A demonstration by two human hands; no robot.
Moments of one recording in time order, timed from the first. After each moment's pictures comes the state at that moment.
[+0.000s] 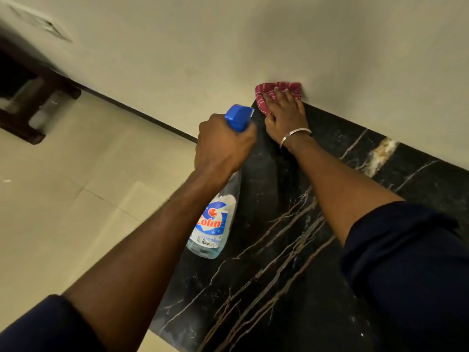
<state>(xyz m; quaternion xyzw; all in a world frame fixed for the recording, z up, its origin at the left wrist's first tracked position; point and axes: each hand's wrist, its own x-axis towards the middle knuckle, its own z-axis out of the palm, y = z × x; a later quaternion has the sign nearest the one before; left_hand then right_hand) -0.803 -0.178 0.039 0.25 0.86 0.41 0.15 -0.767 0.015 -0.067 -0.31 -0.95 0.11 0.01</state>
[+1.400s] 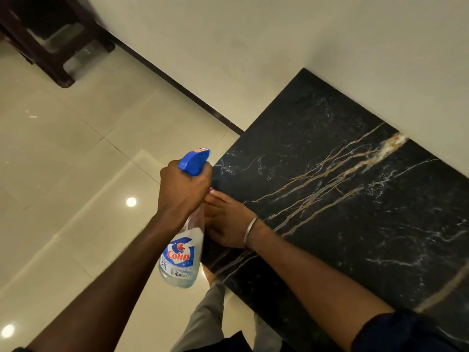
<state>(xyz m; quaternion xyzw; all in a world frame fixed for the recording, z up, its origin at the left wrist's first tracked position) -0.733 -0.394 0.051 0.10 0.89 0.43 0.14 -0.642 -0.300 -0.066 0.23 -0.97 0.10 -0.01</state>
